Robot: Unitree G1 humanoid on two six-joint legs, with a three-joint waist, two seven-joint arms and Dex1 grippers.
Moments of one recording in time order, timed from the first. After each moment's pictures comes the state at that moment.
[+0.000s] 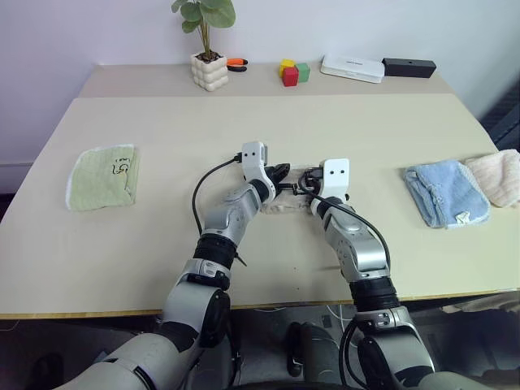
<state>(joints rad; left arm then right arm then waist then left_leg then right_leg) -0.83 -0.13 0.10 0.69 -0.36 0.33 -0.28 -0.48 -0.08 0.00 0.20 0.12 0.33 0.01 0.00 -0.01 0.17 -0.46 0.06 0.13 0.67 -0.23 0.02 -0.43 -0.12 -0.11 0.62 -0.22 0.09</state>
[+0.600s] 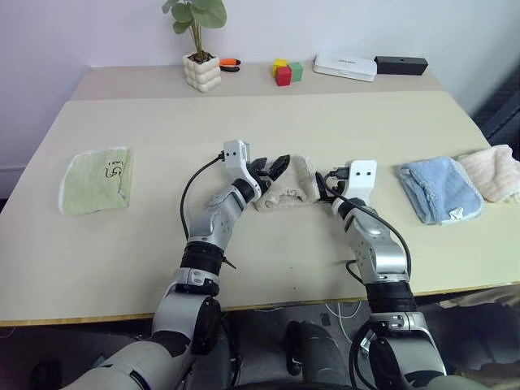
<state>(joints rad) -0.73 -0.10 0.13 0.48 -0.45 0.33 -0.44 -0.47 -0.16 -0.11 0.18 0.16 0.30 0.08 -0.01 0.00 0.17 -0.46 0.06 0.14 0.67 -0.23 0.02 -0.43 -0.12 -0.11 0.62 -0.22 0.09</state>
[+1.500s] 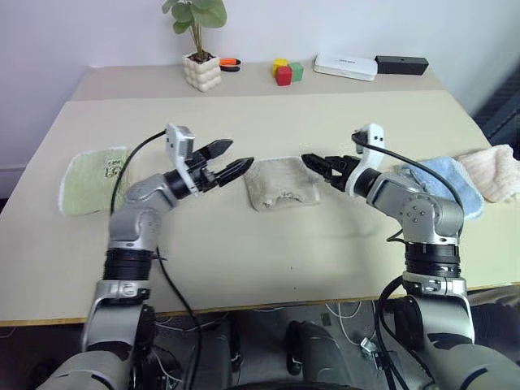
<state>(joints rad) -0.59 0.41 0.11 0.23 -0.51 0.32 -1.00 -0.67 -0.35 -0.16 0.13 0.56 0.92 0.34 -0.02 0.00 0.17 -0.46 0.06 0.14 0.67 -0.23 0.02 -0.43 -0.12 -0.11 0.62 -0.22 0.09</state>
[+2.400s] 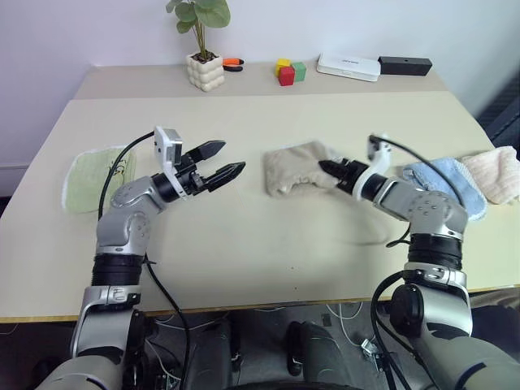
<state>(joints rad) -0.63 0.35 0.12 0.27 -0.52 0.27 -1.00 -0.73 -0.30 -0.55 0.27 0.75 1.04 0.29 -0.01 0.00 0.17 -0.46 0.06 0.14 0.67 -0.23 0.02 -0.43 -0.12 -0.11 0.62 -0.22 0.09</state>
